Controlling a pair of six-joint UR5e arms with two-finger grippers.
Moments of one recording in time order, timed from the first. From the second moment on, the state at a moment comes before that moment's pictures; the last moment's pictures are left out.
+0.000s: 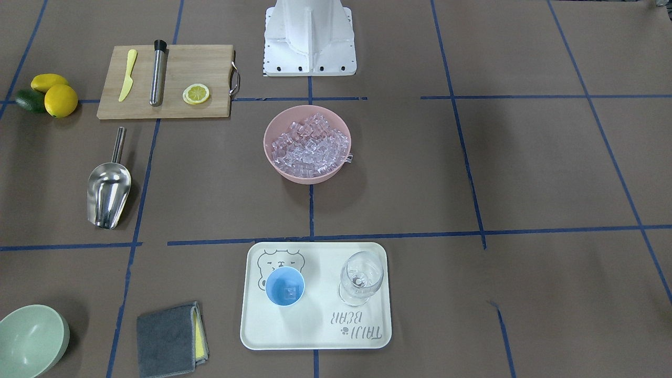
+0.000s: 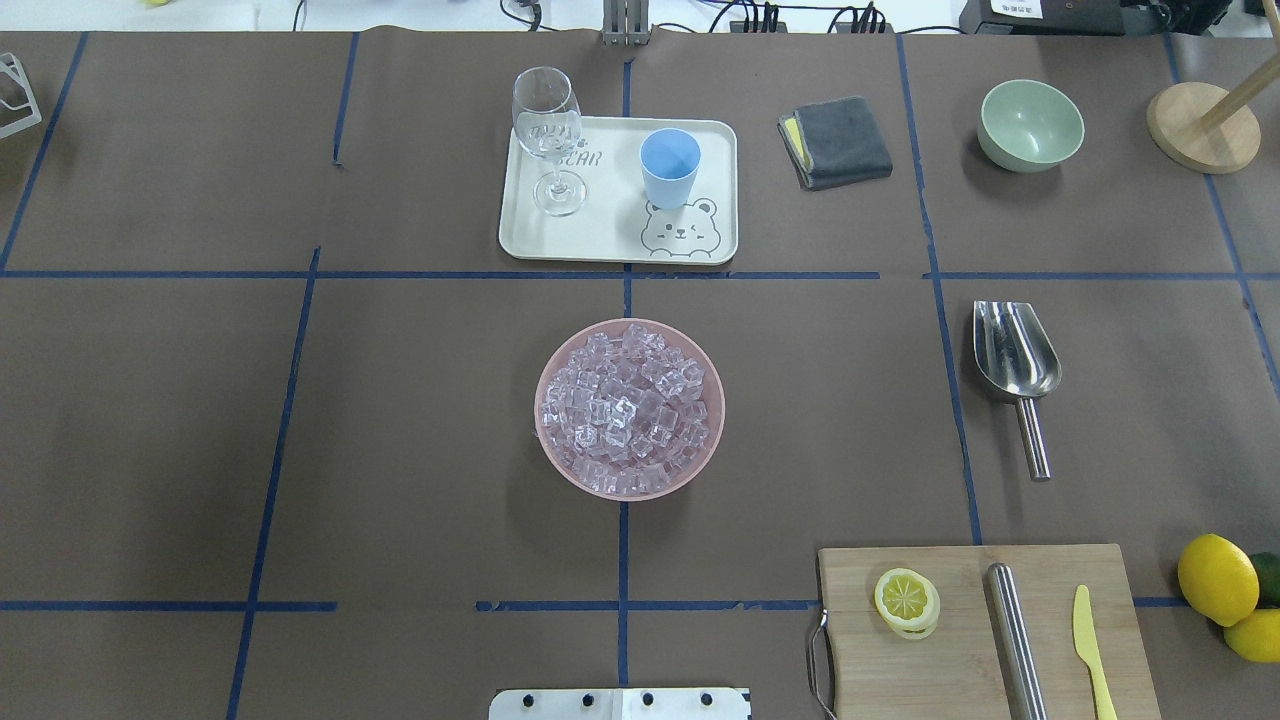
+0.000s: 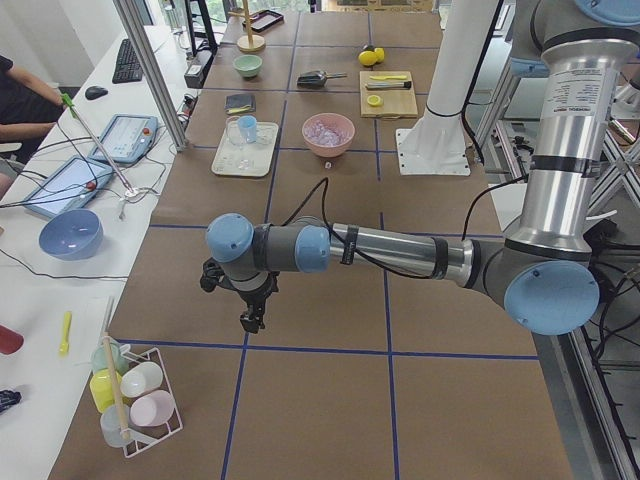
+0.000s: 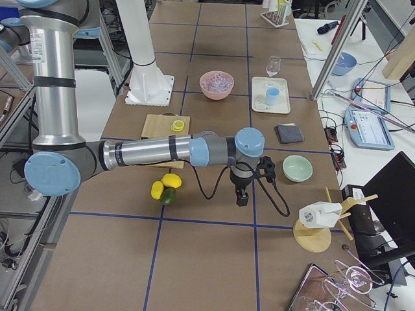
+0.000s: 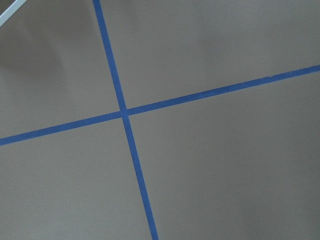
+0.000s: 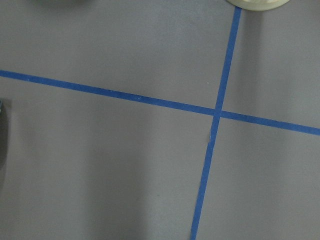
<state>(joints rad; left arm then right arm) -1.53 -1.67 -1.60 -1.40 -2.39 0.22 1.50 -1.55 1.72 -1.68 2.35 -0.11</state>
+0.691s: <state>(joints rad) -1.54 -1.63 -1.69 -1.36 -2.37 0.22 1.50 -1.53 1.71 -1.72 2.35 -0.13</state>
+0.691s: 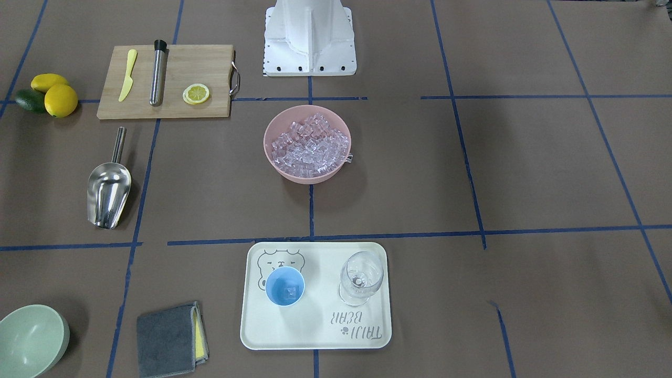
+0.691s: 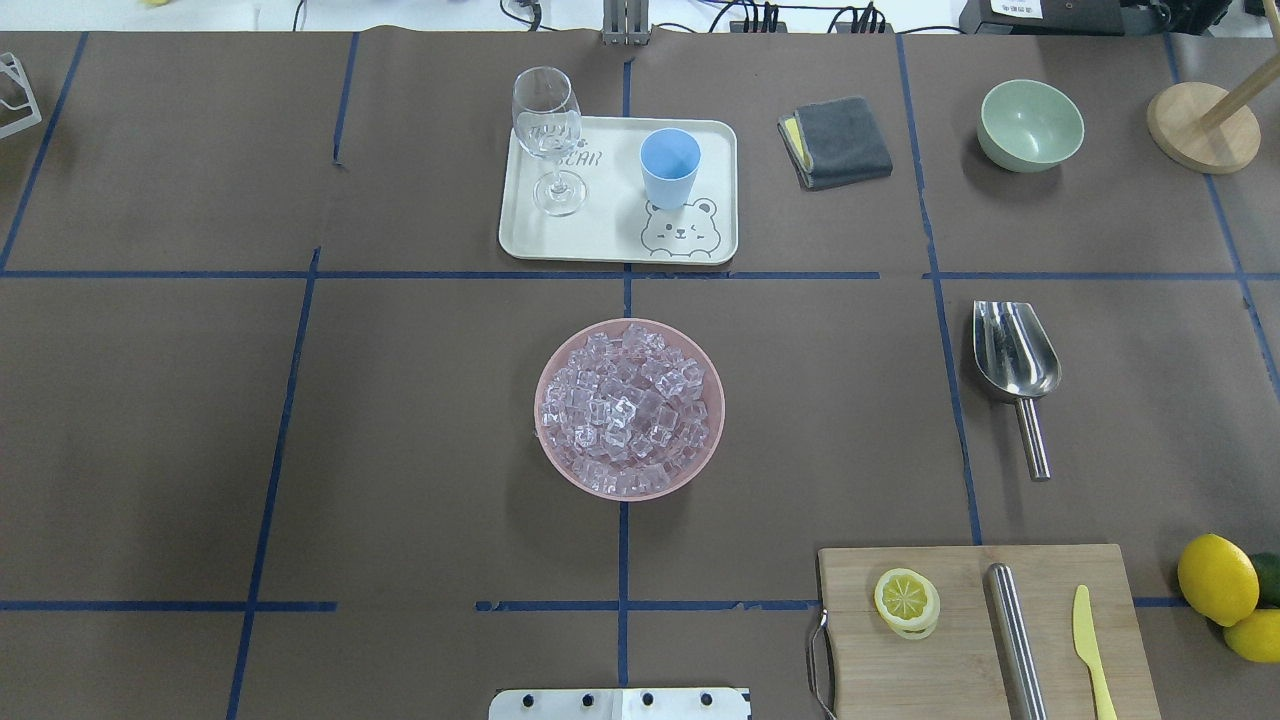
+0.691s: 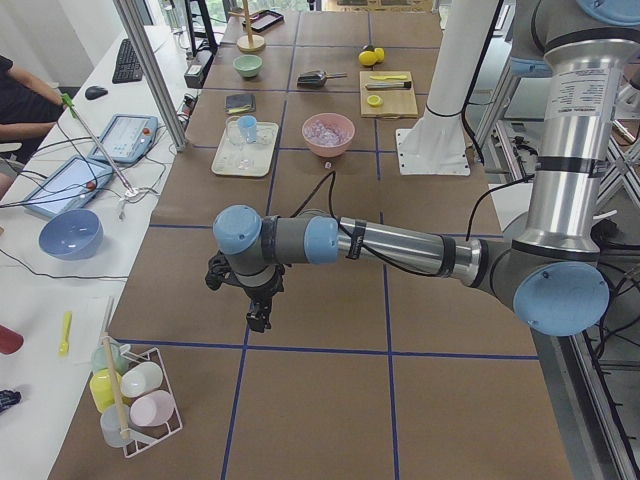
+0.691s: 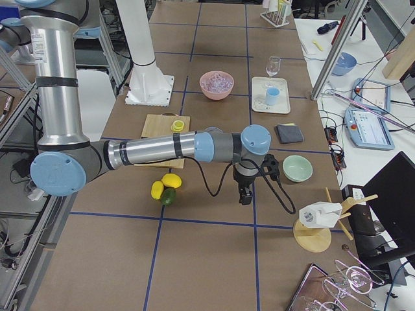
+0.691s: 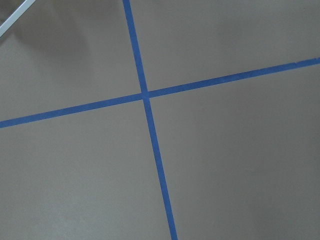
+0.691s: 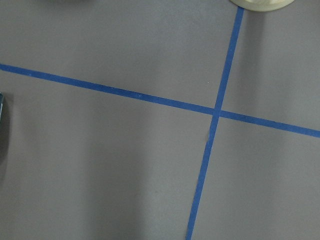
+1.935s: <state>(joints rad) -1.54 -1.61 -1.67 -1.44 -2.38 0.22 1.45 -1.51 1.72 -1.71 2.34 -0.10</state>
